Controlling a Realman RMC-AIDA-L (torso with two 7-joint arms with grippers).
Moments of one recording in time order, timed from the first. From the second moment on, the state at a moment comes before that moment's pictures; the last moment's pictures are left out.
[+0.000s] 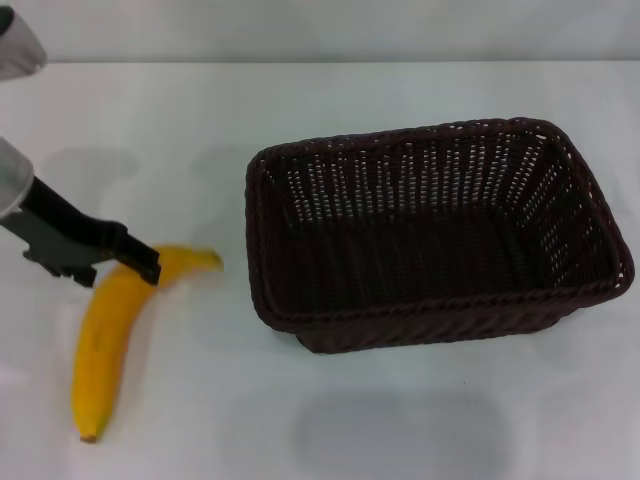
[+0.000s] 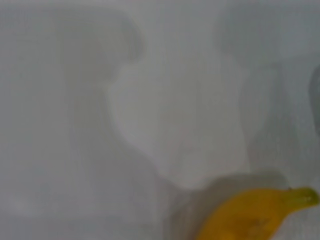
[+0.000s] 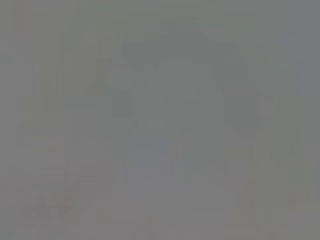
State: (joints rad) left arm -0.79 -1.99 0.97 0.90 -0.38 -1.60 0.29; right arm 0.23 2.00 -1.45 -1.13 0.35 -0.24 -0.44
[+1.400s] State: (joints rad) left arm -0.85 -2.02 1.03 0.80 -0.33 -1.56 0.35; right arm 0.25 2.00 -1.46 -1.11 0.34 -0.24 -0.44
